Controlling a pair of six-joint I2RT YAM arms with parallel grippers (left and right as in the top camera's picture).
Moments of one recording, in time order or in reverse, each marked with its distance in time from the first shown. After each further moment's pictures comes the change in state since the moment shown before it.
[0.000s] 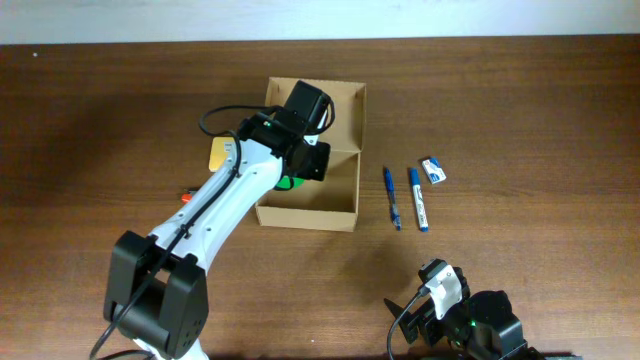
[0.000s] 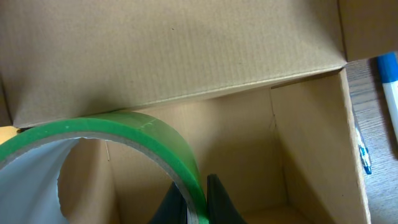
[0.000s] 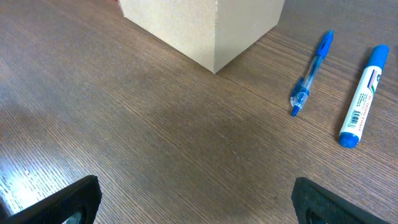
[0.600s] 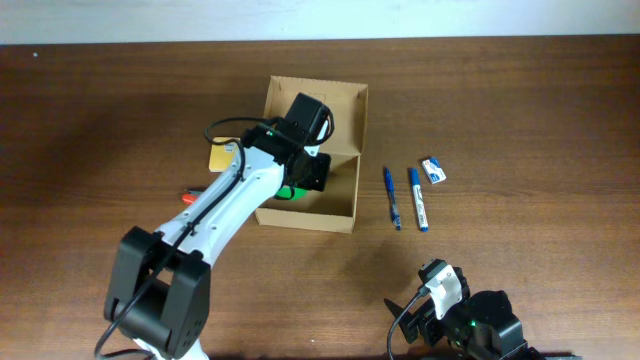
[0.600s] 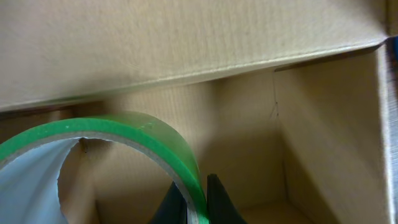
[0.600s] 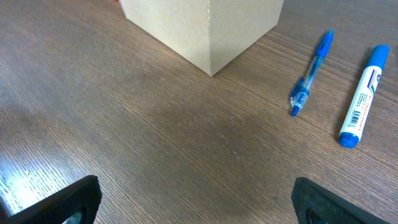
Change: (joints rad) left arm -0.001 0.002 -0.104 0.079 0.037 0.002; right arm 0.000 0.000 0.000 0.000 0.000 0.001
